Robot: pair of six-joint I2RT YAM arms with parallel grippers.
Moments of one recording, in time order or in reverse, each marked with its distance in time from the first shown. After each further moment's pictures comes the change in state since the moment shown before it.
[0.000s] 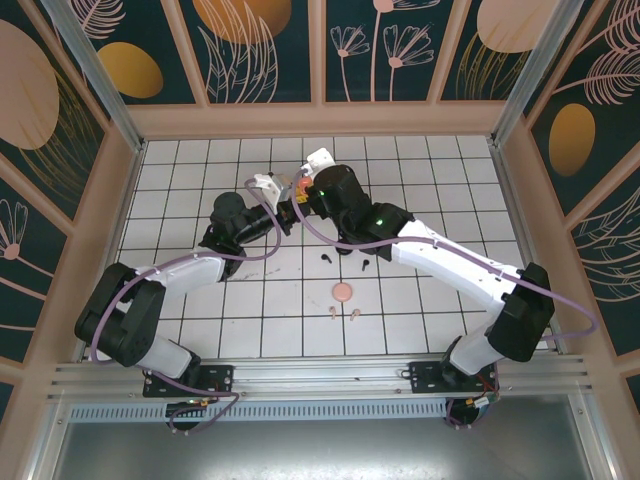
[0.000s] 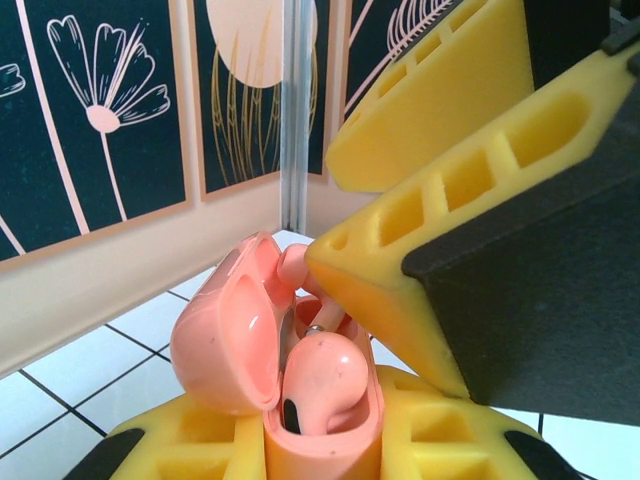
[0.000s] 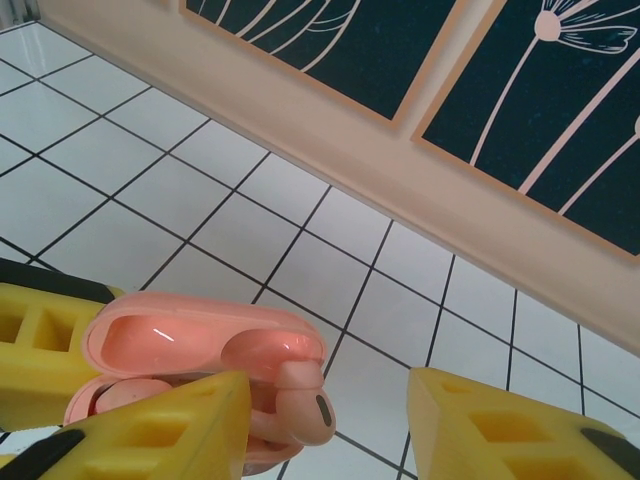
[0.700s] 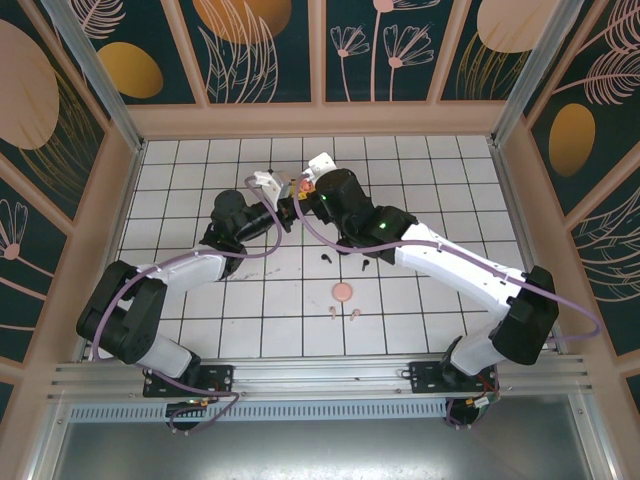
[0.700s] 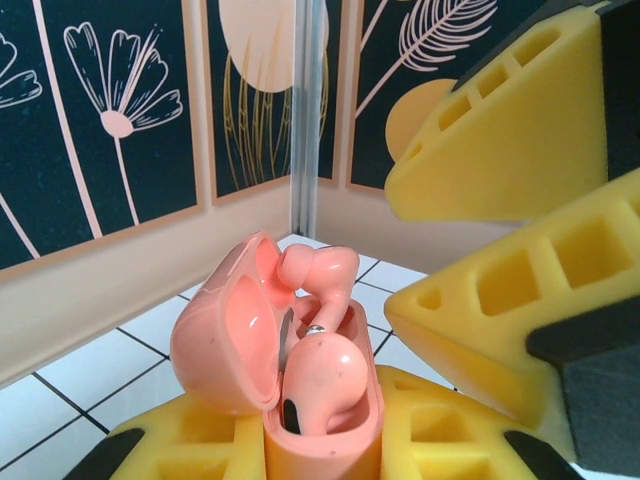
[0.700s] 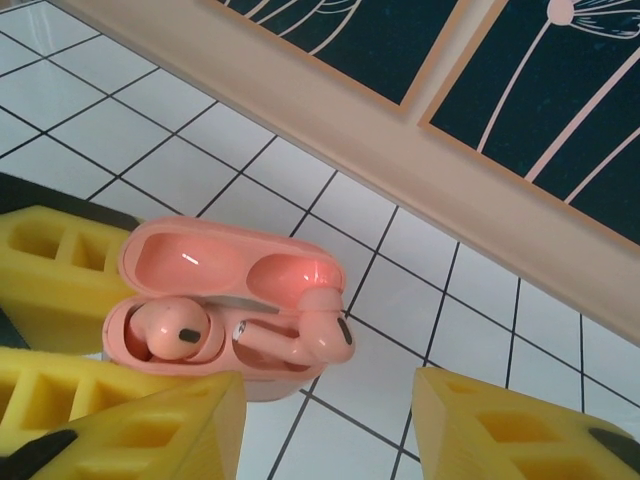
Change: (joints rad) left arm 0.000 0.014 0.019 0.002 -0.017 0.000; right arm 0.009 -0.028 -0.019 -0.039 -0.003 0.004
